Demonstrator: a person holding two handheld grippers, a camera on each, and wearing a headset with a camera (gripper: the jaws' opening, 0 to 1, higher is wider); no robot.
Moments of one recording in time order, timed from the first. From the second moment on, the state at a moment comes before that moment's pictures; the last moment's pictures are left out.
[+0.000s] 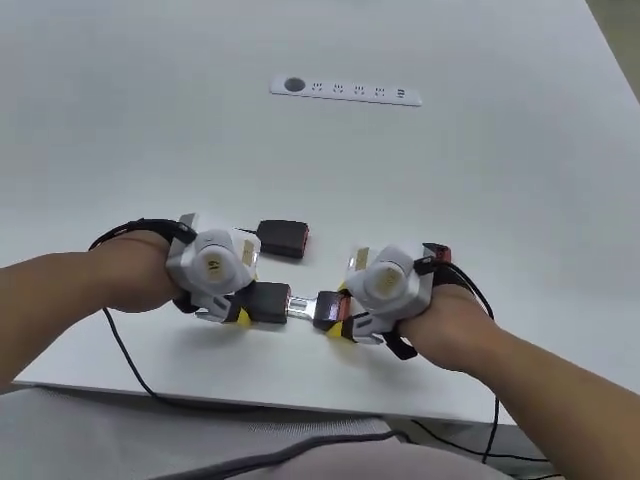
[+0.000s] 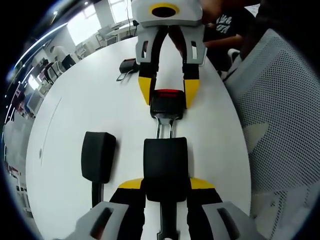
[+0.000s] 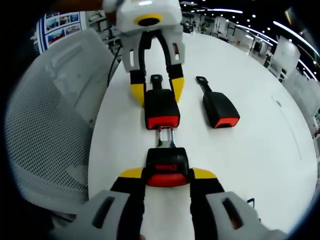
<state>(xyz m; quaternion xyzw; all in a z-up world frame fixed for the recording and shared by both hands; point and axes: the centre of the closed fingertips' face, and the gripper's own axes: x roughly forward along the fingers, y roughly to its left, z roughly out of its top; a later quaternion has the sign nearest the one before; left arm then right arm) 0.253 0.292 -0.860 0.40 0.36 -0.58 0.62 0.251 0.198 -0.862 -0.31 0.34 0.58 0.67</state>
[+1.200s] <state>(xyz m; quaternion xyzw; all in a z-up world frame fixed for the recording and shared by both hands) 0.254 0.291 -0.860 0.39 0.35 -0.58 0.62 0.252 0.220 -0.863 -0.31 0.32 0.59 0.67</state>
